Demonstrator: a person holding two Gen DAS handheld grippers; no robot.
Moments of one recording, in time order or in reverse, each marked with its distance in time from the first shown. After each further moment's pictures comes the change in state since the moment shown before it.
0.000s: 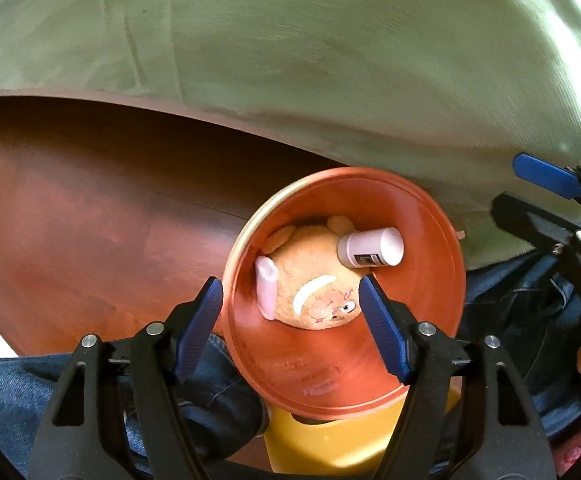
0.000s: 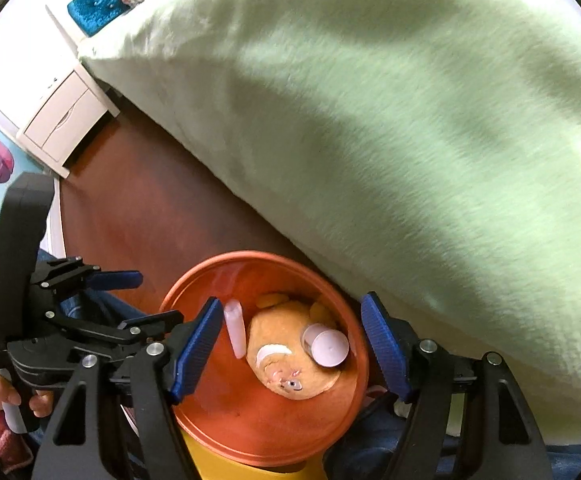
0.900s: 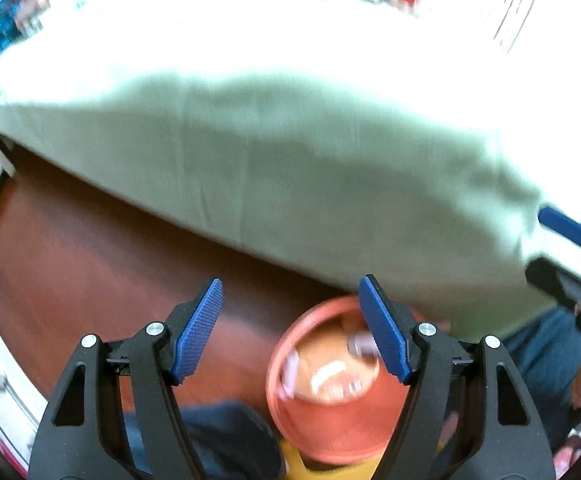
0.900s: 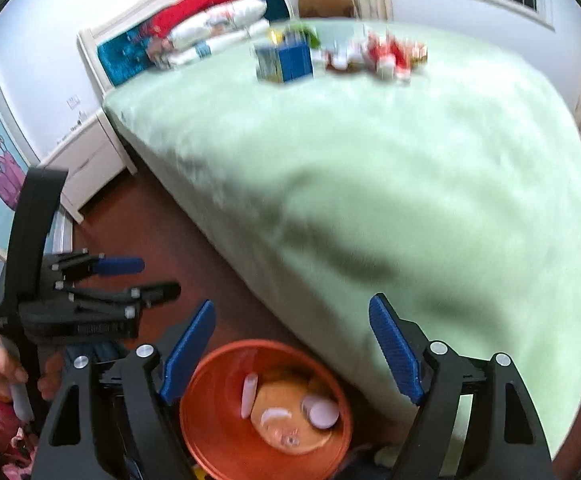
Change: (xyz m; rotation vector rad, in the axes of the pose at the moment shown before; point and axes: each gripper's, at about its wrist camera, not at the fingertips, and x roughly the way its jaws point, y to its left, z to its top) left arm -0.114 0.017 0.061 -0.020 -0.346 0.073; right arm -0.082 0.006 0.037 -0.064 -0.296 0.010
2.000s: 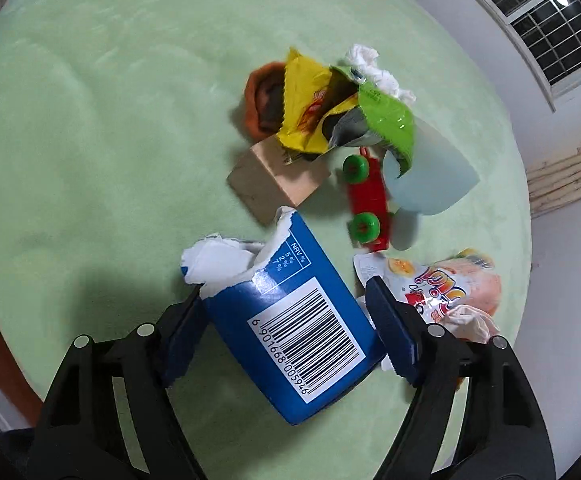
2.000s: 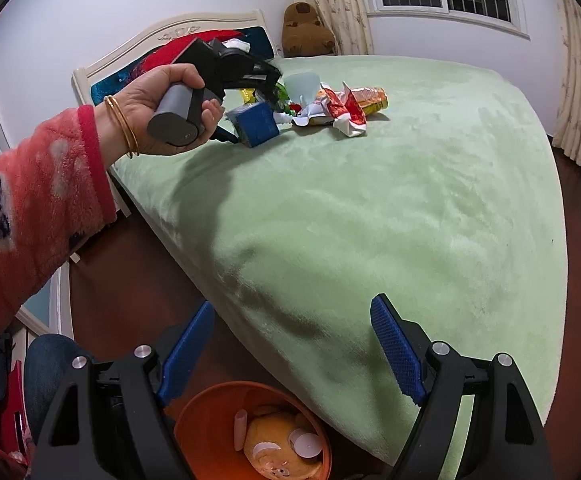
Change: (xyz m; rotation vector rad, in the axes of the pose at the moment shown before) left arm 0.079 0.022 0.265 -0.565 0.052 -0.106; right arm -0.021 -0.036 0.008 0.063 -0.107 -0.015
